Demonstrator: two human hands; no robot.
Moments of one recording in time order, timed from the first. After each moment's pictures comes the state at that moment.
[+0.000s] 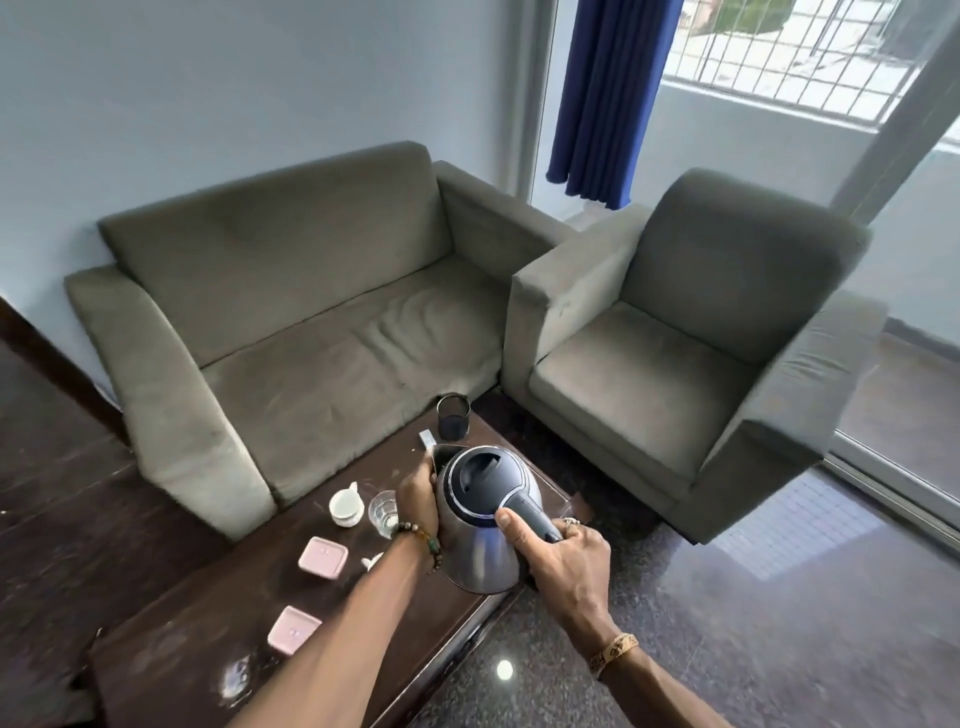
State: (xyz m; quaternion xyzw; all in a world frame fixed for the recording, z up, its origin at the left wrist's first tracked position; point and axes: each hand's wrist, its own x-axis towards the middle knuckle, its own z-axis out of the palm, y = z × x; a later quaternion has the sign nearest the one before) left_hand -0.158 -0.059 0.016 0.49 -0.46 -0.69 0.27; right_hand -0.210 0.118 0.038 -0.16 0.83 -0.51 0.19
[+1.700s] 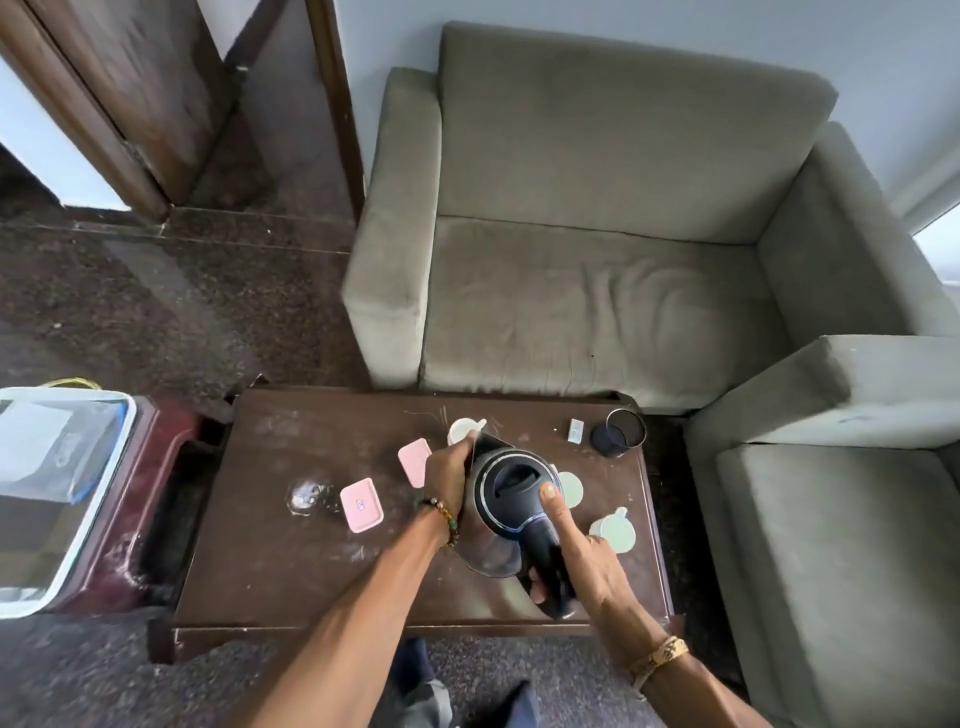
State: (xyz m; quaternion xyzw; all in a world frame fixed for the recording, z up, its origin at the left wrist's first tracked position) left_hand -0.107 -0.168 -0.092 0.61 -0.25 -0.64 0.39; right_hand -0.266 -0.069 -0.016 -0.32 0.75 -0.12 0.57
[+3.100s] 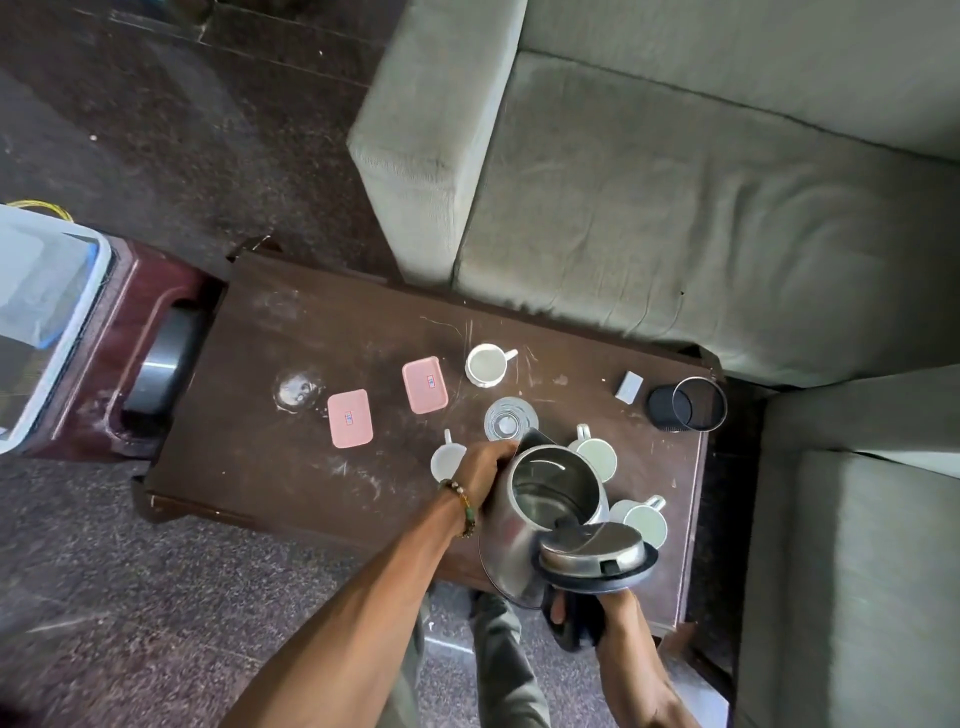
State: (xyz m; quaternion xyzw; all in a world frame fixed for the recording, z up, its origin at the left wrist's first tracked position) left_hand -0.164 -0.165 -0.220 0.60 -0.09 -0.75 0.27; right_hand -0.340 -0.061 -0.142 -0.25 0.69 -0.15 0.67
